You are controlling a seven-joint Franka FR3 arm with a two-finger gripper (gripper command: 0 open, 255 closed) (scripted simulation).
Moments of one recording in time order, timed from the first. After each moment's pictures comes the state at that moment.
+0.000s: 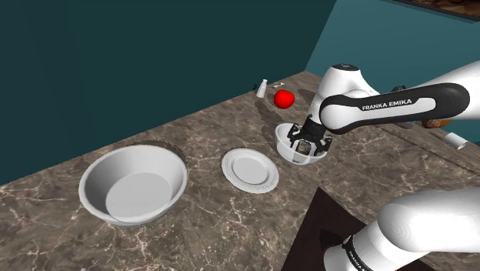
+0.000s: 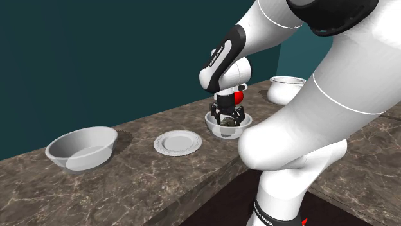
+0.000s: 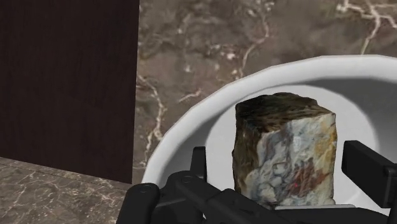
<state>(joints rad) -0.35 -0.52 0.19 -2.77 -0.10 2.29 0.97</state>
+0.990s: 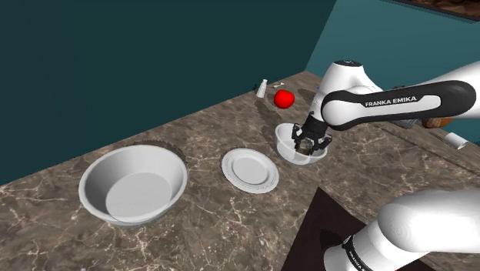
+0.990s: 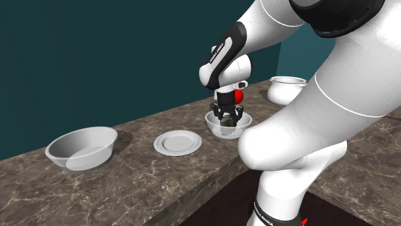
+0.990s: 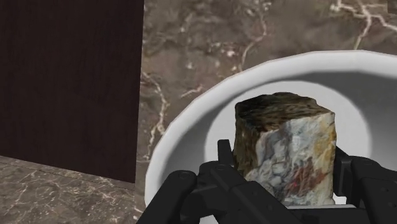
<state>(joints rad) -0.34 -0.54 0.19 -2.75 -0.09 2.25 0.96</state>
